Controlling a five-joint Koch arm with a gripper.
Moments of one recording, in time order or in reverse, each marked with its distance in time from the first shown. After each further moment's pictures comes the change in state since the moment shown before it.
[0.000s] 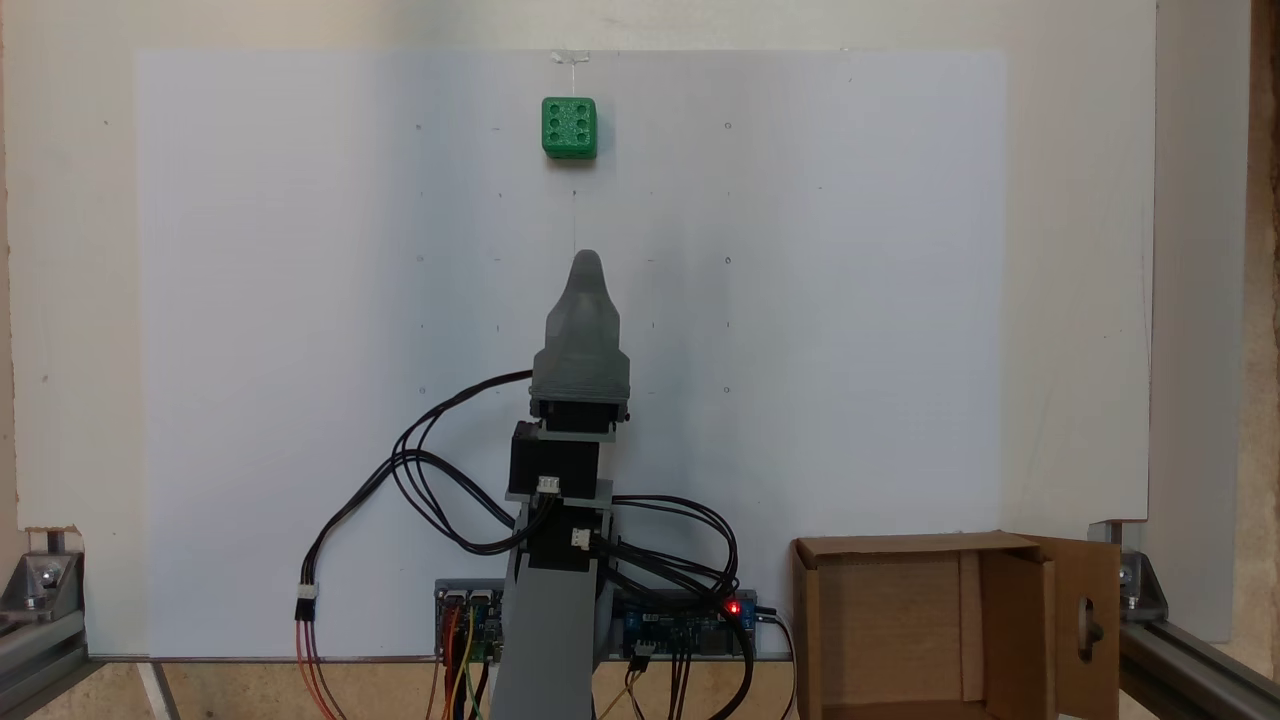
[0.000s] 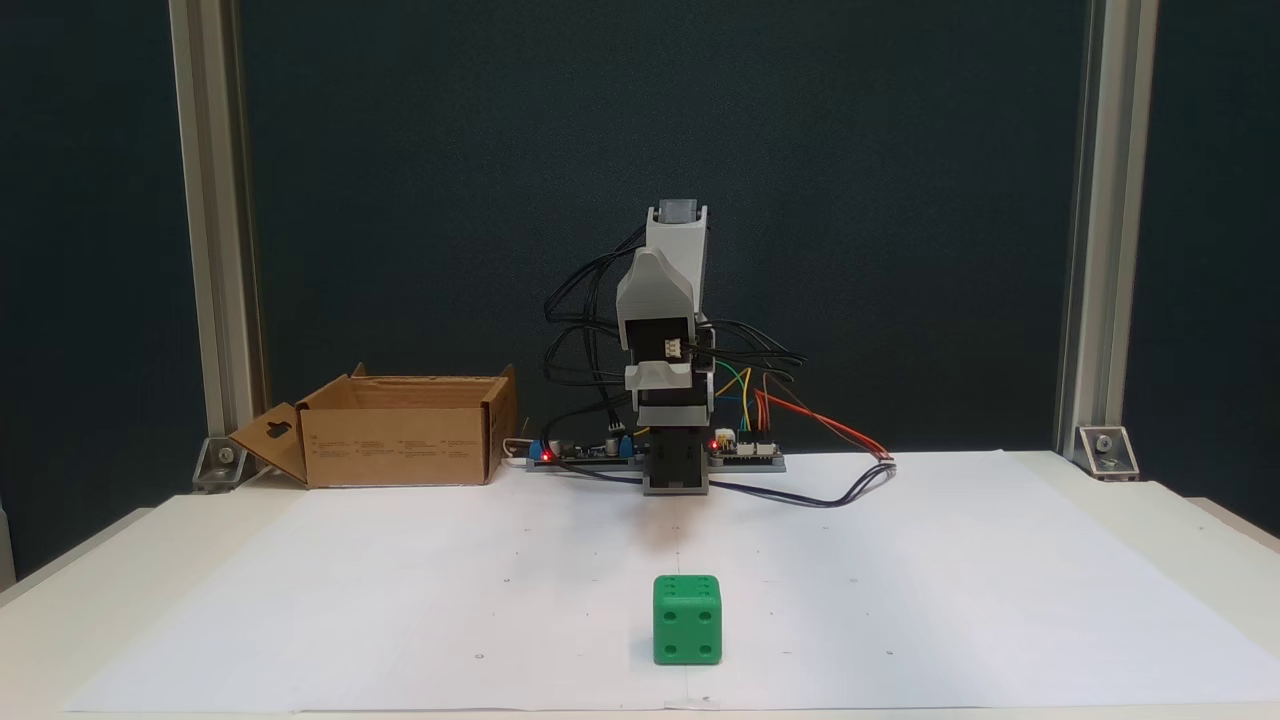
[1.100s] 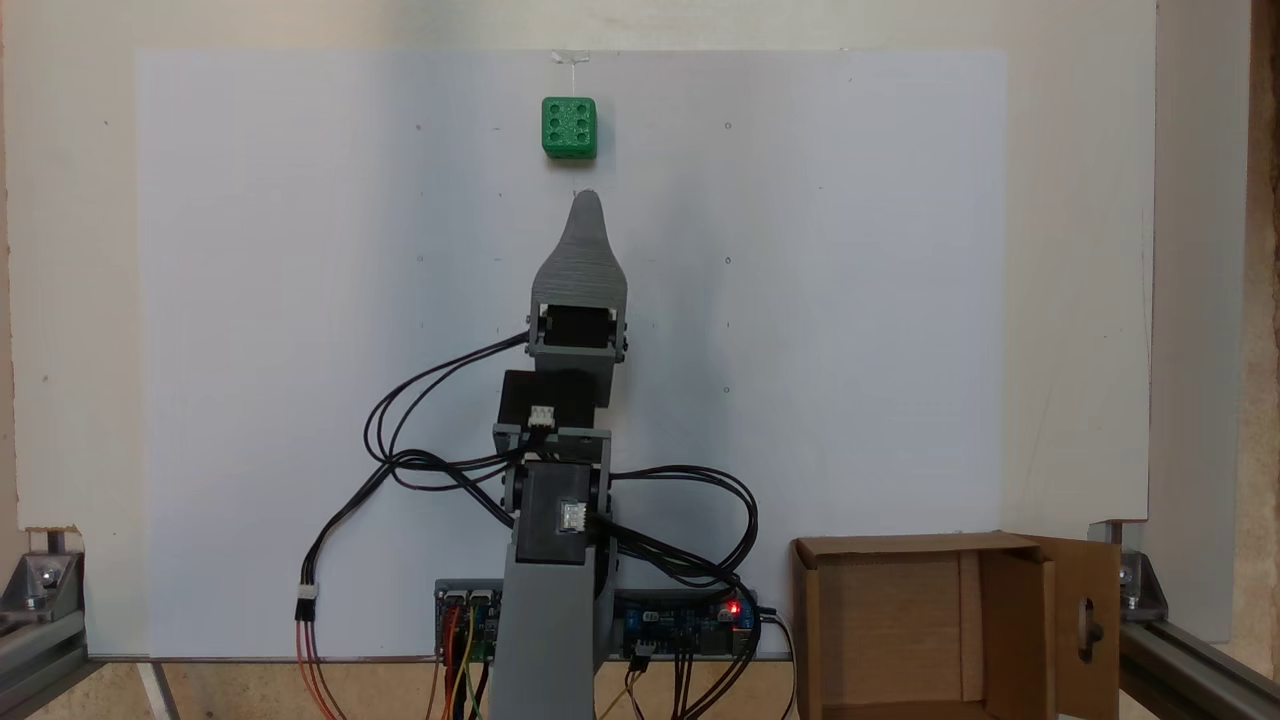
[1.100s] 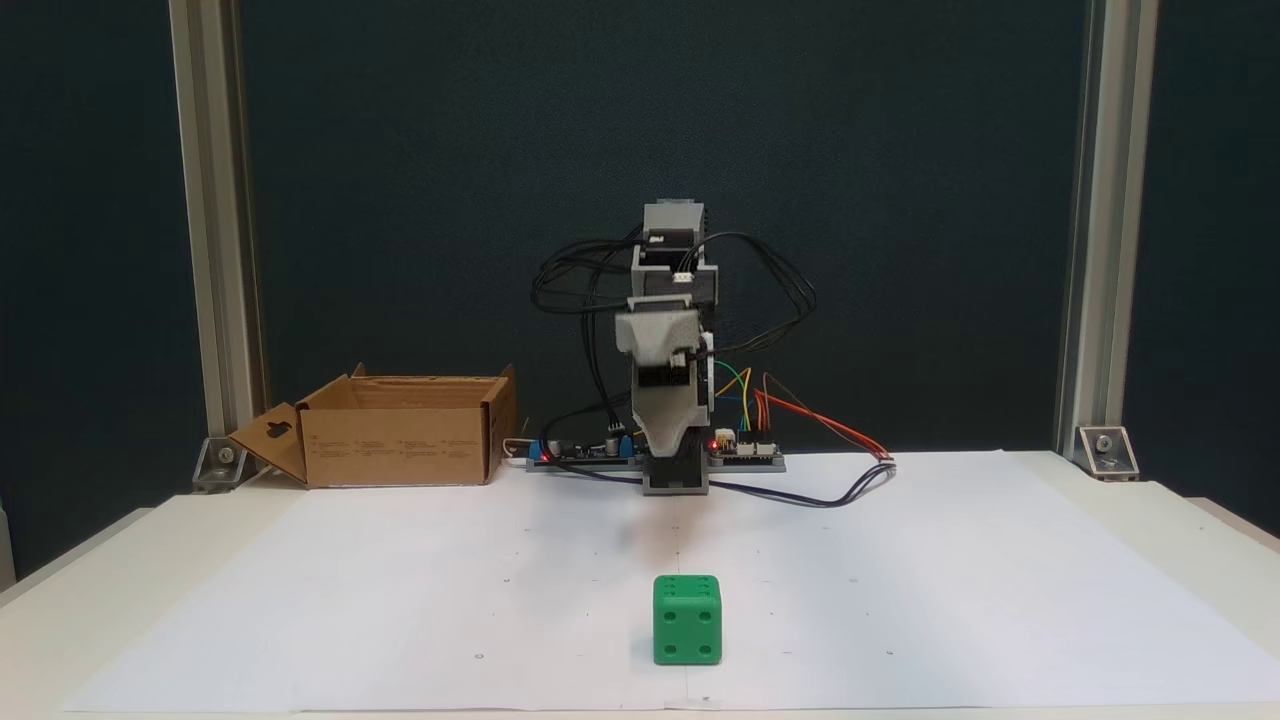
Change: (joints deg) arm -2.4 -2.0 -39.6 86.6 -0.2
